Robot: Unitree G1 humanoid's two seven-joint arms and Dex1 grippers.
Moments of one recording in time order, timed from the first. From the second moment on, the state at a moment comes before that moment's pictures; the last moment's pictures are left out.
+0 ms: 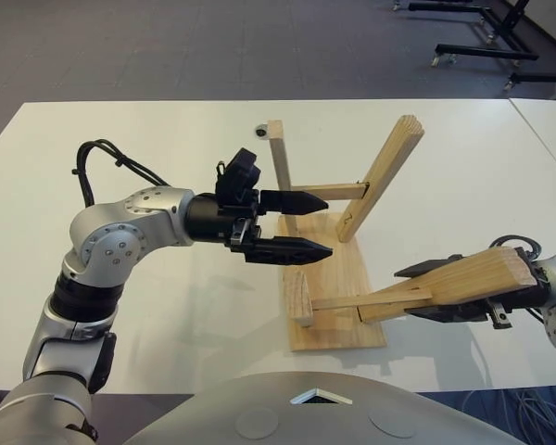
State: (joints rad) left arm -0.41 0.54 -0.19 -0.41 -1.12 0.91 -0.87; right arm 0.25 -0.91 -0.20 -0.24 0.87 0.05 1.59
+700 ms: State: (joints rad) left arm -0.42 0.50 -0.19 -0.42 -1.08 0.94 -0.90; right arm 0.34 -0.88 -0.21 -0.29 0.86 0.01 1.58
